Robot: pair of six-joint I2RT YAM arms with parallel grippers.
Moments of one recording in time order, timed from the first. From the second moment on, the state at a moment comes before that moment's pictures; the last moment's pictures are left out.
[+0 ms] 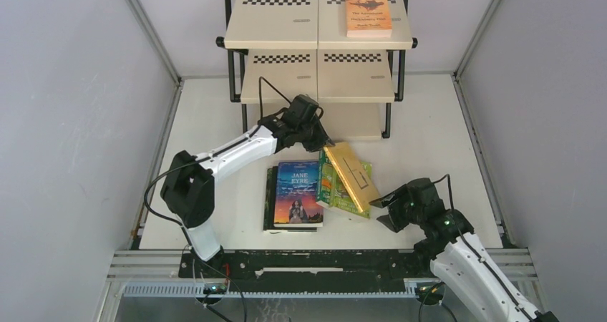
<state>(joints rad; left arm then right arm) -0.73 1.76 1.42 -0.45 0.07 -1.04 0.40 0.51 0.38 -0.81 -0.15 1.41</state>
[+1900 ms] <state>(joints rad) -0.63 1.63 1.23 -0.34 0.16 -1.12 0.88 0.27 0.11 -0.37 0.50 2.09</state>
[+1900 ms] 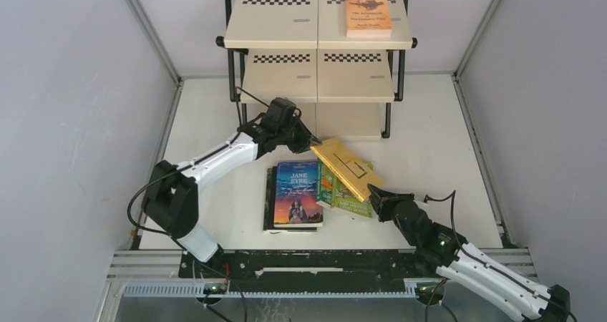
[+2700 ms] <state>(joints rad) -0.65 1.44 1.04 -0.27 0.19 -1.14 0.90 0.24 0.34 -0.52 0.60 1.73</state>
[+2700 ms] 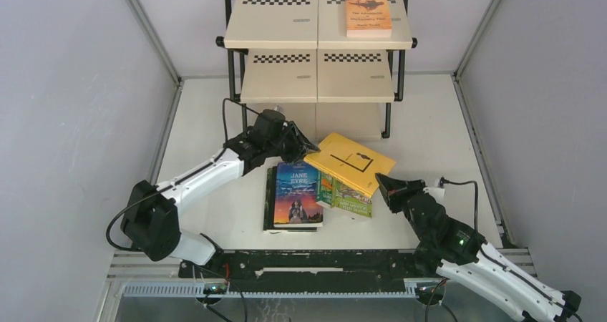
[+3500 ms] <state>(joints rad) -0.66 1.29 1.00 -0.27 0.18 -1.20 0.90 0.26 0.49 -0.48 0.64 1.47</state>
